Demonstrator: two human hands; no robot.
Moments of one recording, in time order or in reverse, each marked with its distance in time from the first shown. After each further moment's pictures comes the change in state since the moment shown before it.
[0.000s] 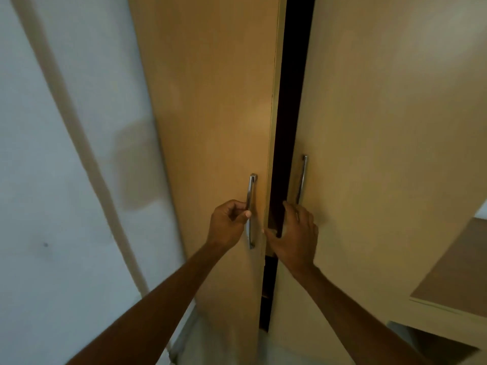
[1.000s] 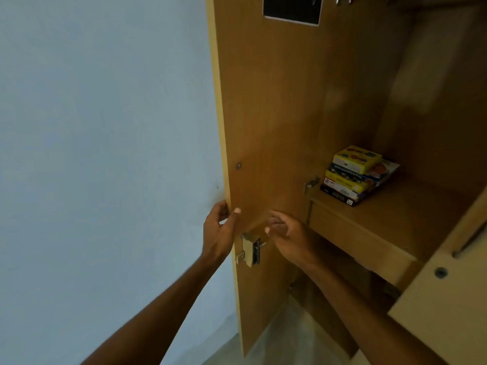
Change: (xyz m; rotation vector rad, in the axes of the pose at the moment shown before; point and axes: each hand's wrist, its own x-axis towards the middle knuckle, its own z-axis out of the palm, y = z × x) left_hand -0.152 -0.013 -0.231 0.154 0.665 -0.280; right_hand -0.077 -0.219 0.074 0.870 -0.865 -0.194
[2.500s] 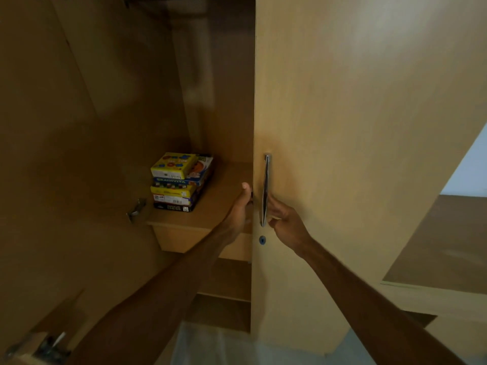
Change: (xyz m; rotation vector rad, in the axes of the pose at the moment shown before) left_hand -0.061 0.124 0.375 -0.247 -1.160 -0.125; right_hand -0.090 0.103 -0.304 -0.060 0.577 0.211
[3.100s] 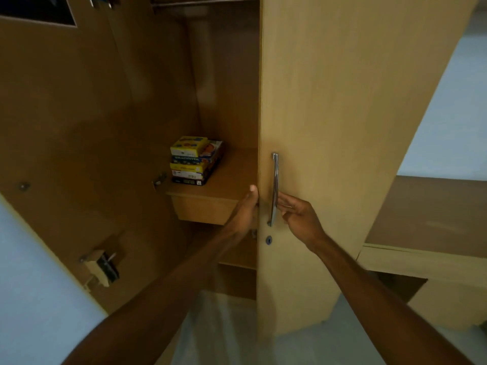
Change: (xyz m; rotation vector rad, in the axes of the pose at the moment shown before) left_hand -0.161 -0.019 0.044 0.117 0.038 0.006; right_hand -0.156 -0.027 -0.015 0.109 0.017 0.003
